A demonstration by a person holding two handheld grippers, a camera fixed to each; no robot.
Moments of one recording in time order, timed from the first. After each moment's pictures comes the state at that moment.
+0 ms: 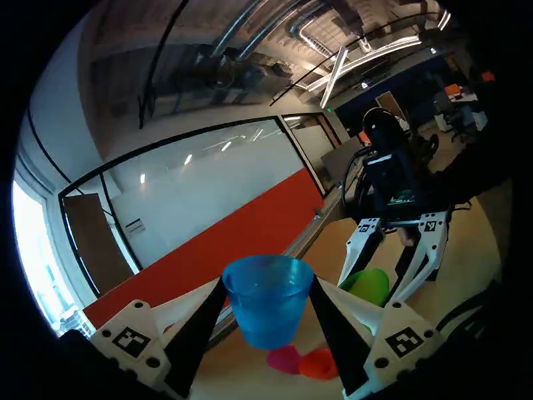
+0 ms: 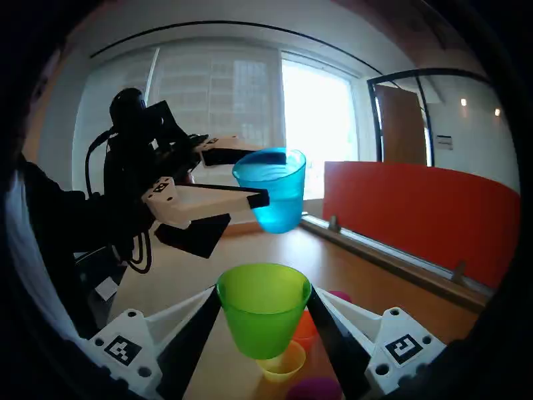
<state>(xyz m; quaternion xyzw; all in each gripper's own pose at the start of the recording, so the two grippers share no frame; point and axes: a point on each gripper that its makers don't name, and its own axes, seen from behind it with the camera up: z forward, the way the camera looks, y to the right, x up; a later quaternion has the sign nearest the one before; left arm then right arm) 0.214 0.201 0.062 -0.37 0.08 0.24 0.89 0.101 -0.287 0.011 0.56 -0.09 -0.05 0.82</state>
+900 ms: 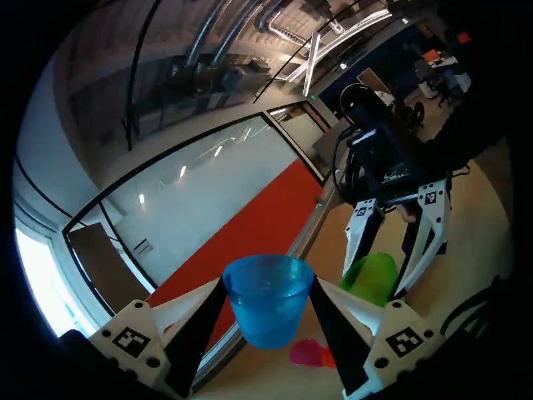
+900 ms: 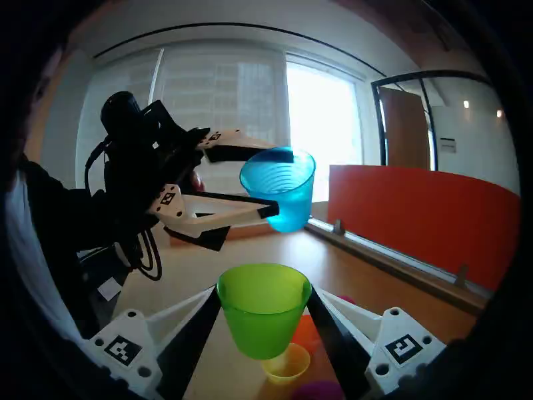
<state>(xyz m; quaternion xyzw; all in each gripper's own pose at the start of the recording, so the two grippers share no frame) 0.219 0.201 0.059 -0.35 0.11 0.33 0.87 0.107 -0.292 0.008 0.57 -0.08 -0.04 0.82</state>
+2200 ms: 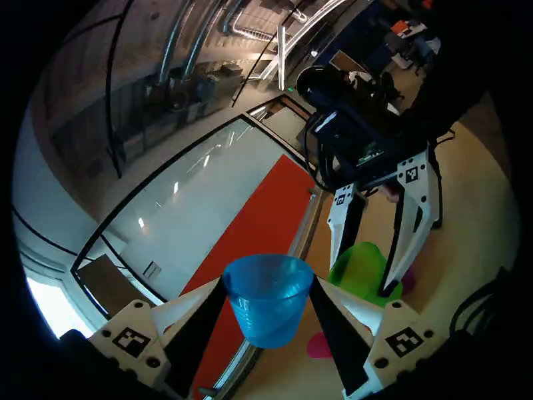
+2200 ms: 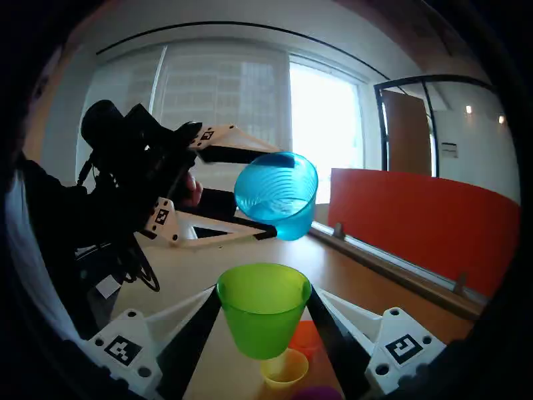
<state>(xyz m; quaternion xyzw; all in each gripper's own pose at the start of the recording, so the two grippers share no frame) 0.214 0.210 0.048 -0.35 0.14 0.41 0.83 0.114 -0.300 0.008 0.57 -0.08 -0.05 0.82</state>
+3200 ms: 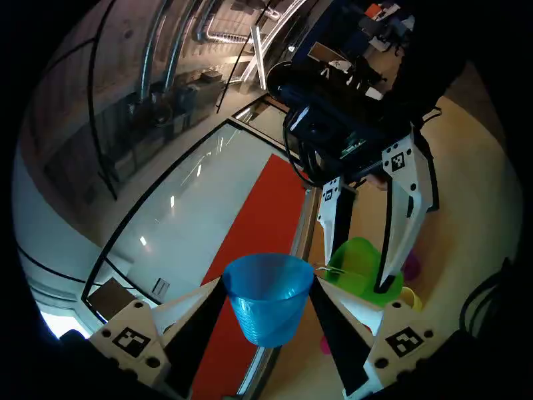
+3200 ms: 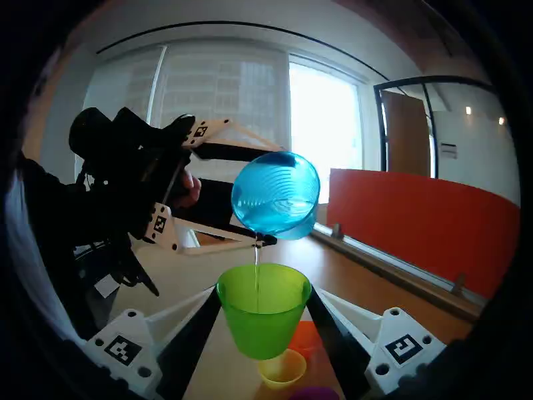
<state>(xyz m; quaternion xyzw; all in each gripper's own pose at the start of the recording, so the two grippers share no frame) 0.215 0.222 0.046 -0.35 0.16 0.47 0.80 0.117 -0.298 0.011 0.56 -0.08 -0.06 0.82</state>
